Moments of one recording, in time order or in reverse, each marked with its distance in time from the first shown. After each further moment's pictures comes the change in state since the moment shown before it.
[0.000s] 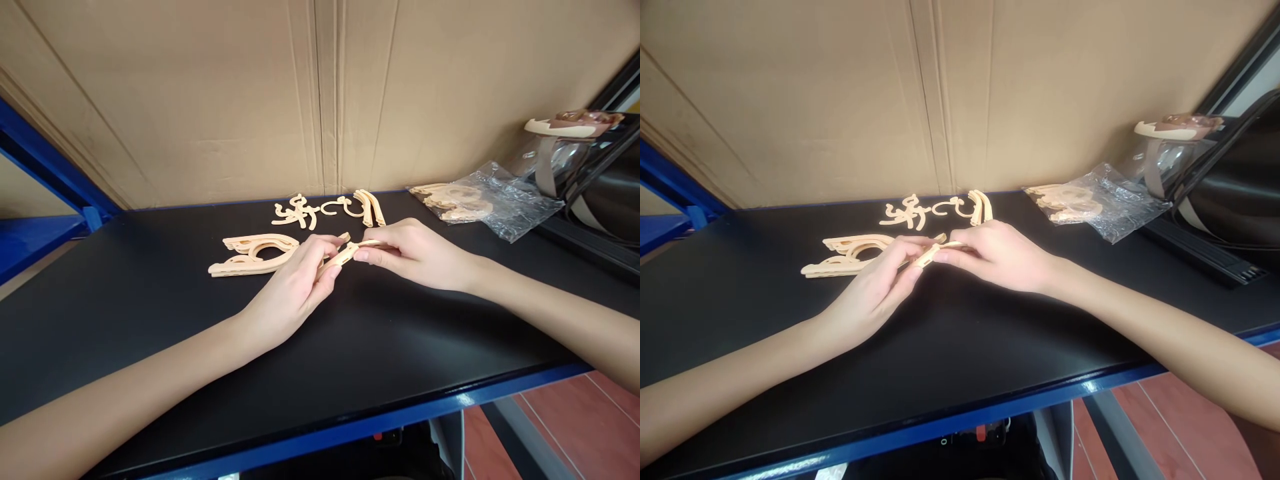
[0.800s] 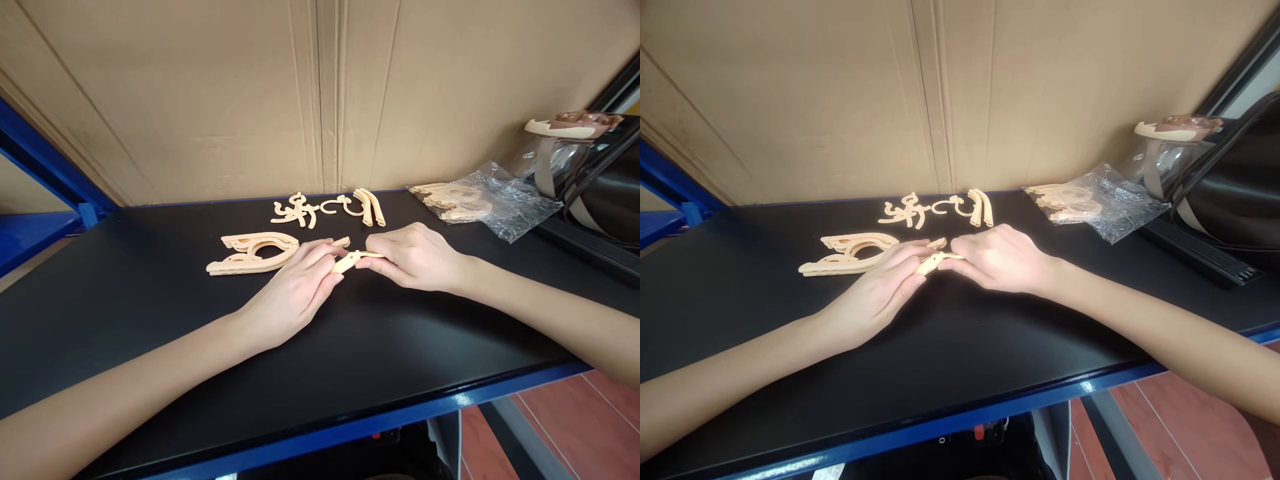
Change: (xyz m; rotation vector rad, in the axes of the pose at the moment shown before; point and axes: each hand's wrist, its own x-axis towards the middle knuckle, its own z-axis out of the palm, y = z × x) left_hand -0.003 -0.010 0.002 0.212 -0.067 0.173; right_hand -0.007 0.010 0.012 -0.449 0.073 -0.142
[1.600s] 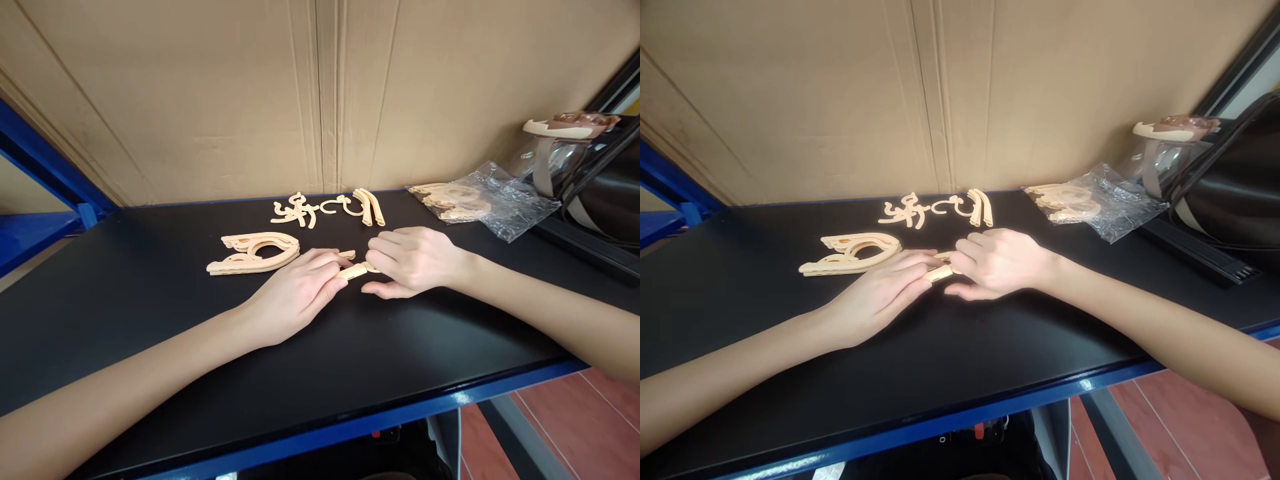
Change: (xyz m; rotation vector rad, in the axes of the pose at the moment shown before) left_hand 0.005 0.000 -0.003 -0.046 -0.075 -0.019; right_hand 0.000 0.008 0.004 -0.426 0.240 -0.472
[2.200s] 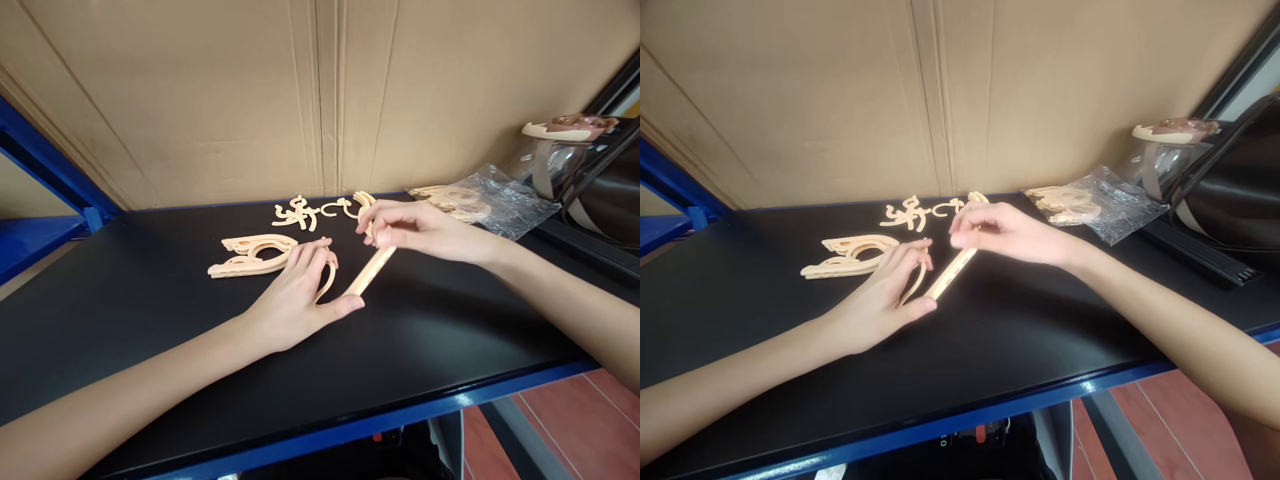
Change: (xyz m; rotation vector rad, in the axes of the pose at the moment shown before) left_hand -0.002 0.010 0.000 -0.082 -0.007 -0.272; right_hand 0.006 0.031 -0.022 1.216 -0.225 0.716
